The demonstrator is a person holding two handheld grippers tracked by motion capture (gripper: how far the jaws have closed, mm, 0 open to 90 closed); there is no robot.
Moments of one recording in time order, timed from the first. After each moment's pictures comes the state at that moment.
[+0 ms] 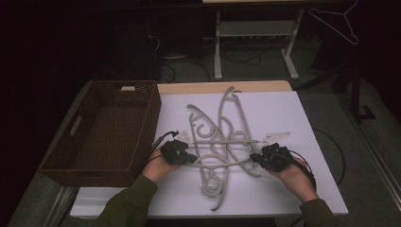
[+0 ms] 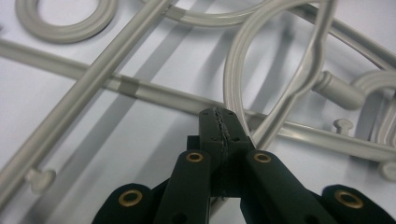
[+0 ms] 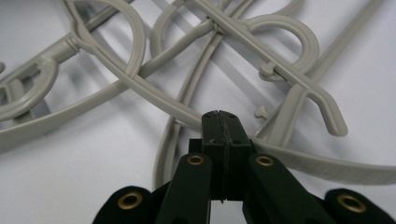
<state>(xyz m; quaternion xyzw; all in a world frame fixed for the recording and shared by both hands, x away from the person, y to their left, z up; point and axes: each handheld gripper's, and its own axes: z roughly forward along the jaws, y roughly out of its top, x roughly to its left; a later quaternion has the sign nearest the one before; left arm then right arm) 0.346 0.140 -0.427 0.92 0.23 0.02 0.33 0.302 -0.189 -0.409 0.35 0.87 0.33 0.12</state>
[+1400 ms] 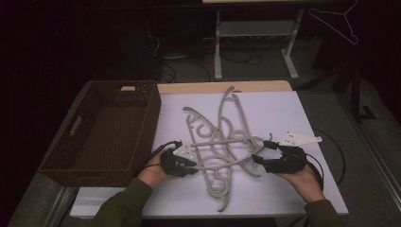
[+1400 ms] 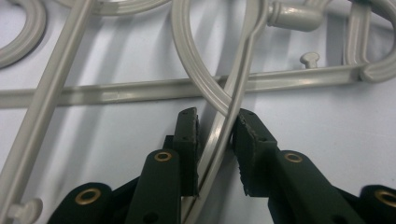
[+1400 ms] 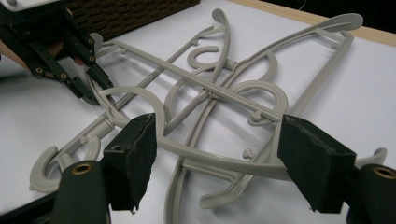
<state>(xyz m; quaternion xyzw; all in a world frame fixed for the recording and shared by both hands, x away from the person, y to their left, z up) 0.325 0.142 -0.437 0.94 0.10 0.04 0.33 0.285 -0.221 -0.396 0.35 0.79 0.48 0.14</state>
